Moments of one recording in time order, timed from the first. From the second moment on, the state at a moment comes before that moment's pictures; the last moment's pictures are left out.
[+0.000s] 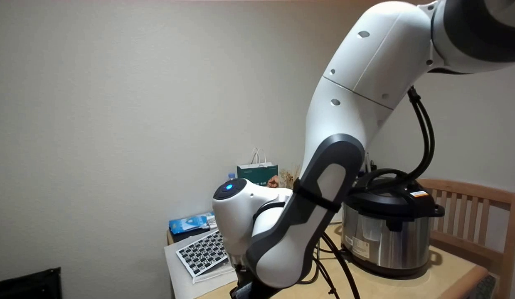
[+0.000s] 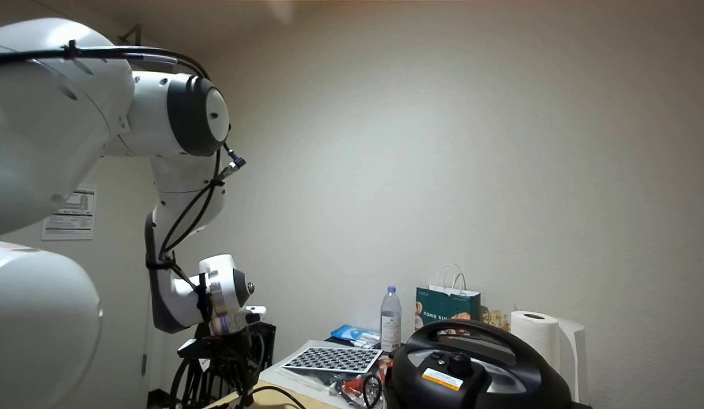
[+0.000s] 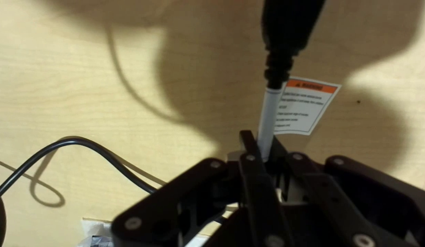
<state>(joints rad) 0.51 0.62 -0.11 -1.97 -0.43 2.56 0.98</state>
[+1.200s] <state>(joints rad) 0.45 0.57 -0.27 -1.98 -0.64 2.42 0.99</state>
